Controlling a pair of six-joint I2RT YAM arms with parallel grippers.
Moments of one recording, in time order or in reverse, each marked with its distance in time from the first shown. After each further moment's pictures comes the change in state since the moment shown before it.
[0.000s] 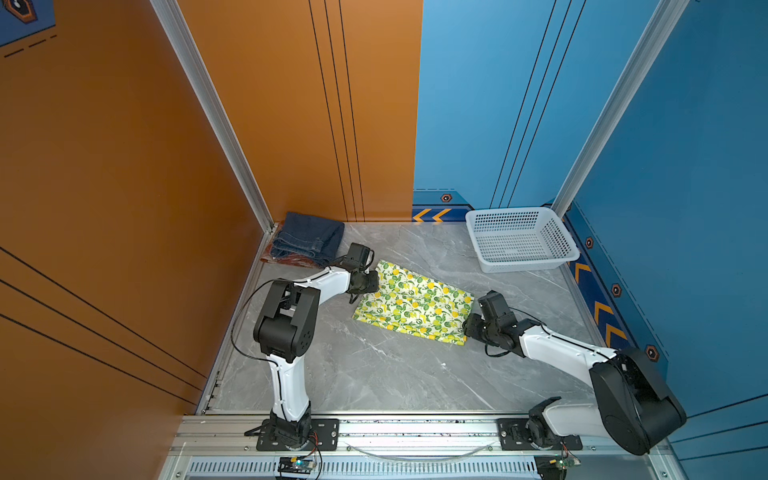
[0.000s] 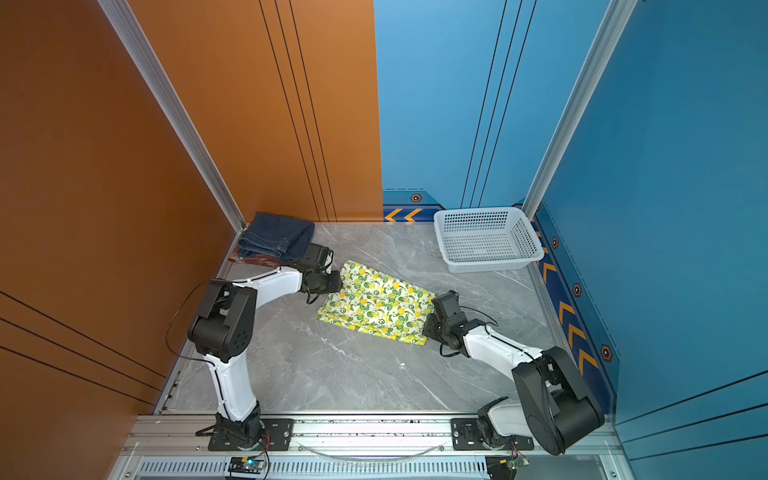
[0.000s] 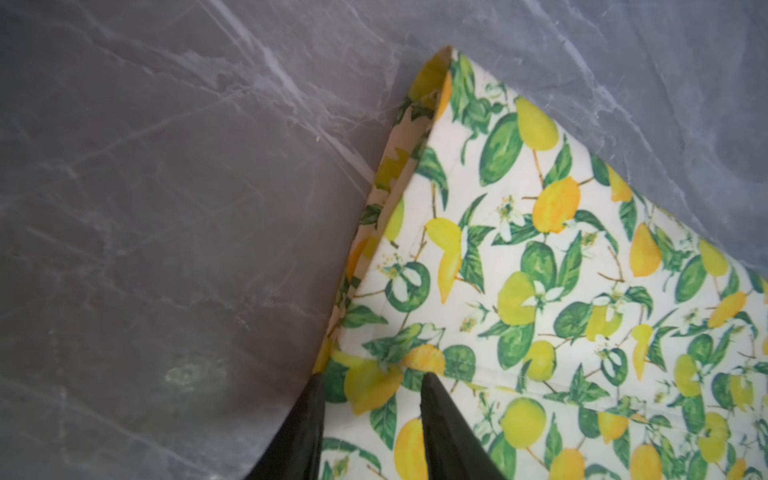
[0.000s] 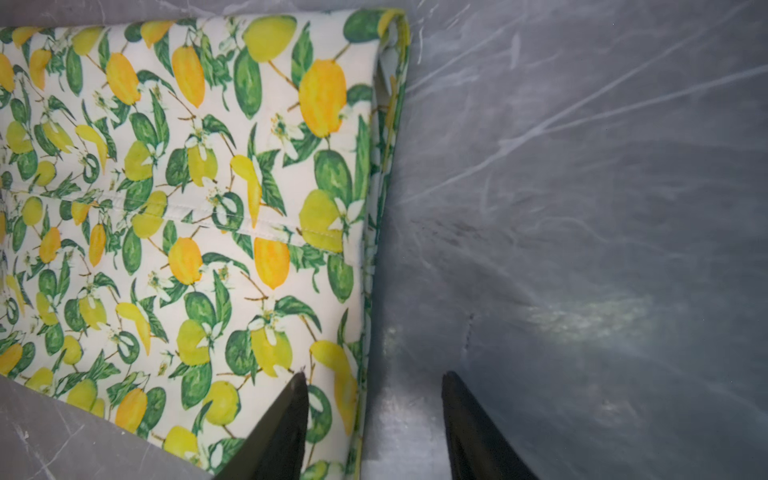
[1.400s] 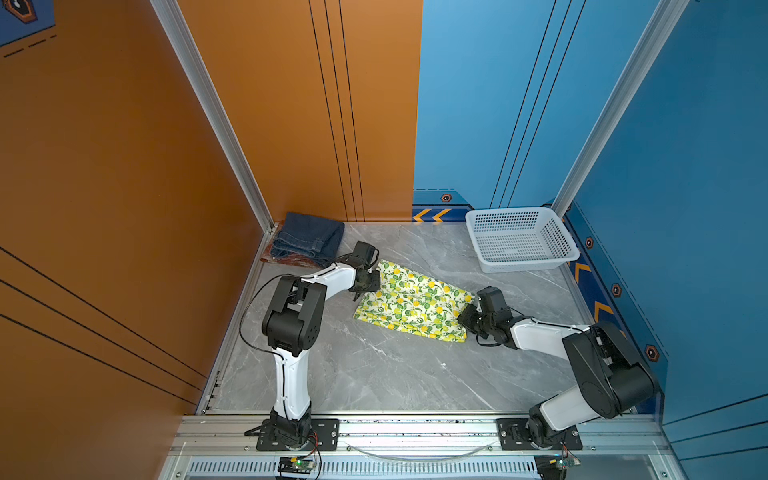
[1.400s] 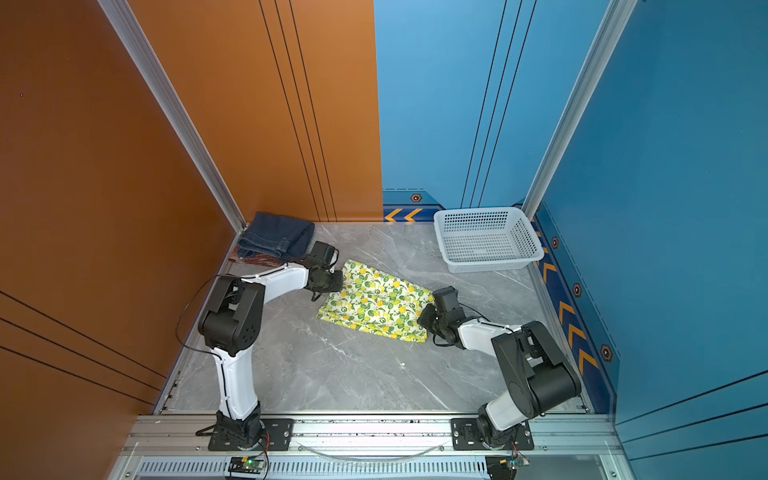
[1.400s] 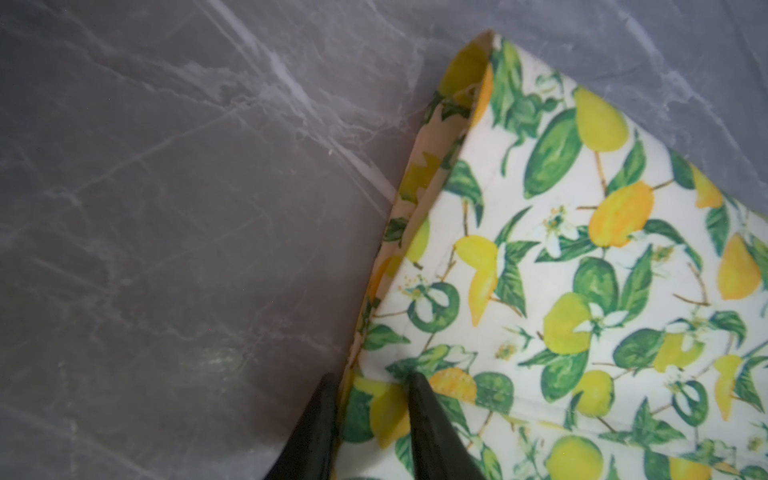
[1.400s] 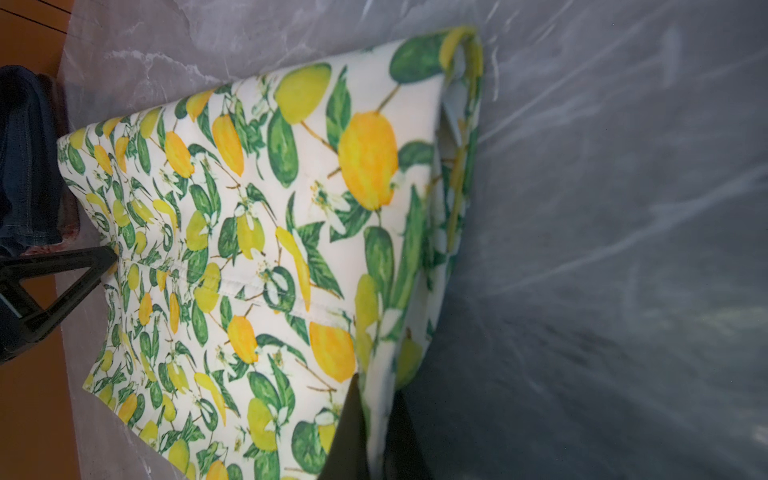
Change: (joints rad) left arm -0.032 0.066 0.079 -0.061 -0.072 0.024; right arm -0.048 0.168 0.016 0.262 -0.139 0.143
